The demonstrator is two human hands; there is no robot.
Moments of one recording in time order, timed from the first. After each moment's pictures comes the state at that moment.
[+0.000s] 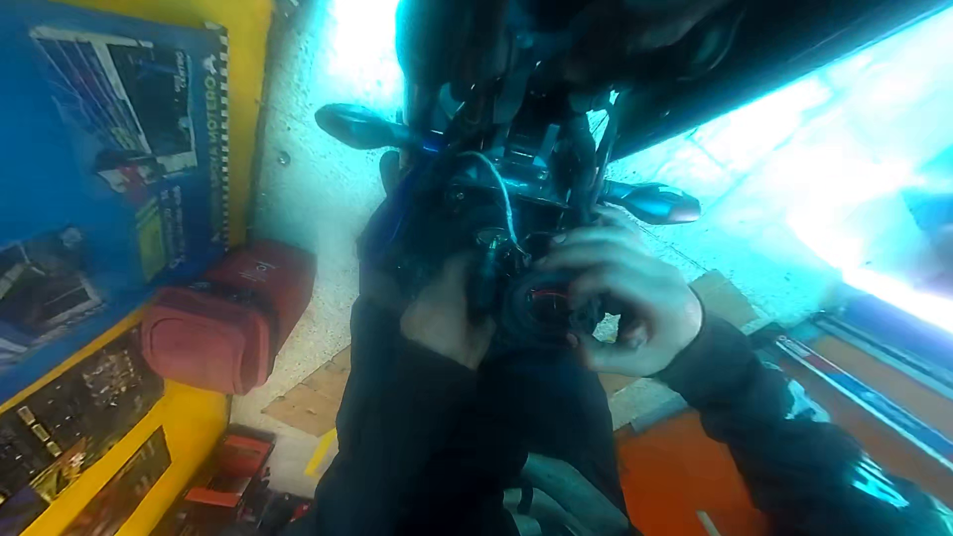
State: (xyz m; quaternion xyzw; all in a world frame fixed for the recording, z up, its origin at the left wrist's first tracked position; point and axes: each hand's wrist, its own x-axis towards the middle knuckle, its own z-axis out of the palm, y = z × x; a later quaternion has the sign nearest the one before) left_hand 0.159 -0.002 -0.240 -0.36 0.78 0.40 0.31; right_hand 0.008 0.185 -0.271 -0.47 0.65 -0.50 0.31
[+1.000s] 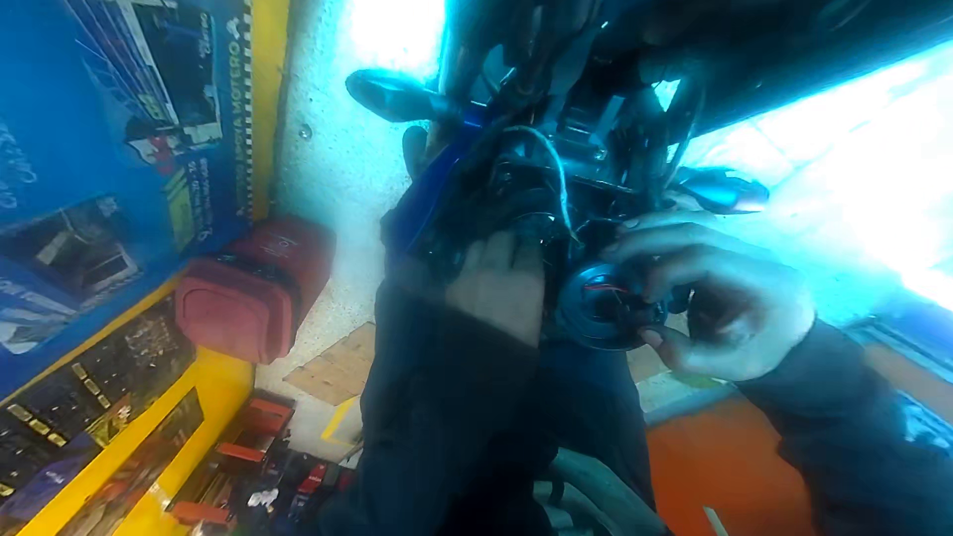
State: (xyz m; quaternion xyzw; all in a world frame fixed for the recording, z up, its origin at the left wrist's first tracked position) left_hand 0.183 0.008 -0.289 -0.20 0.94 0.23 0.17; right_hand -0.006 0.197 -0.271 -0.42 0.62 -0.53 0.40
